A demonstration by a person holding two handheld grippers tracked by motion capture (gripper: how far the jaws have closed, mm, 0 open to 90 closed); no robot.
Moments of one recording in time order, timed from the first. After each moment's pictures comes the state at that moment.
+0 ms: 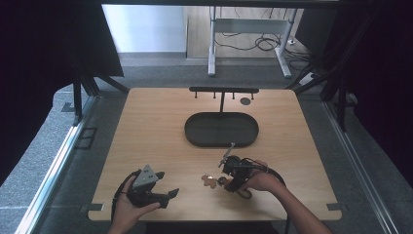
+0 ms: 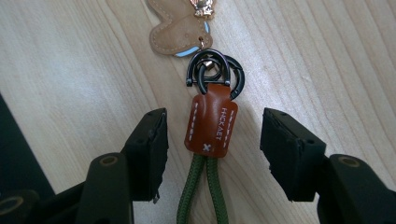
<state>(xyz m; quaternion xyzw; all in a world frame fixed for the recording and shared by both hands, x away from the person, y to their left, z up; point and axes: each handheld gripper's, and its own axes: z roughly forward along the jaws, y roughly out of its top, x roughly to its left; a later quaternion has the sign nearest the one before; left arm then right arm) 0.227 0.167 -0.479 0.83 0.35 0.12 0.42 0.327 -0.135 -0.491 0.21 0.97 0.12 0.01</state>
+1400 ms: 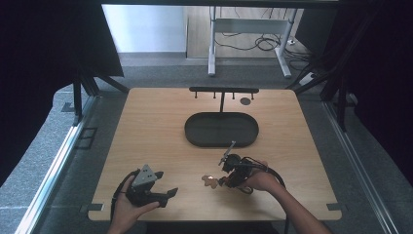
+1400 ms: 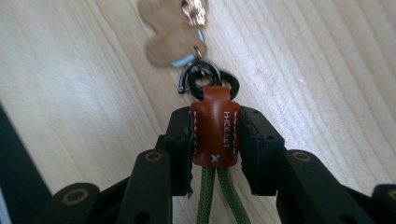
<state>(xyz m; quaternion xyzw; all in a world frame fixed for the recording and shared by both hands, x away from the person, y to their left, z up) 0.229 0.169 -0.480 0.83 0.36 0.12 0.42 0.330 -0.136 -0.487 0.23 0.96 0.13 0.00</state>
